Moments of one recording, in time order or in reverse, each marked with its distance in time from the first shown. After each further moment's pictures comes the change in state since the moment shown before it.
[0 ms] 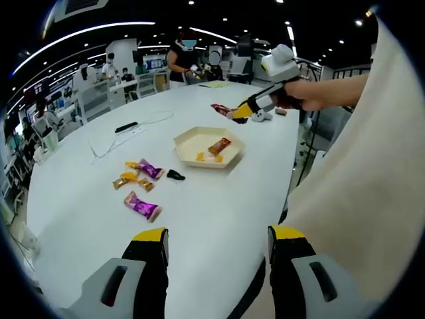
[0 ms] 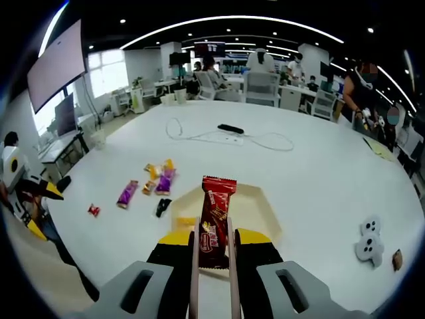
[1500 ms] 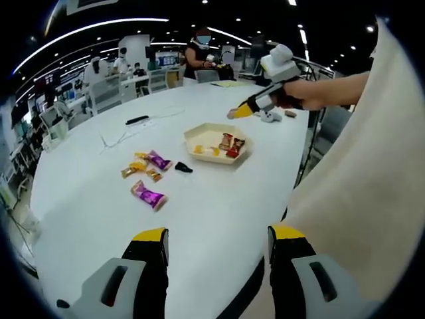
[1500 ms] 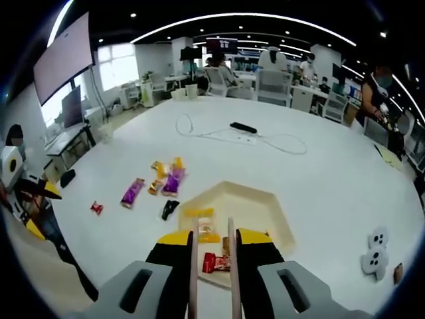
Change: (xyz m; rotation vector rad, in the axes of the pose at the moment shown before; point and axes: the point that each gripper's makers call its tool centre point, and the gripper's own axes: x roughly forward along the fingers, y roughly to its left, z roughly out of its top) left arm -0.007 0.005 -0.014 -0.062 0.002 0.055; right arm 0.024 0.014 0.008 -0.045 0.023 0.057
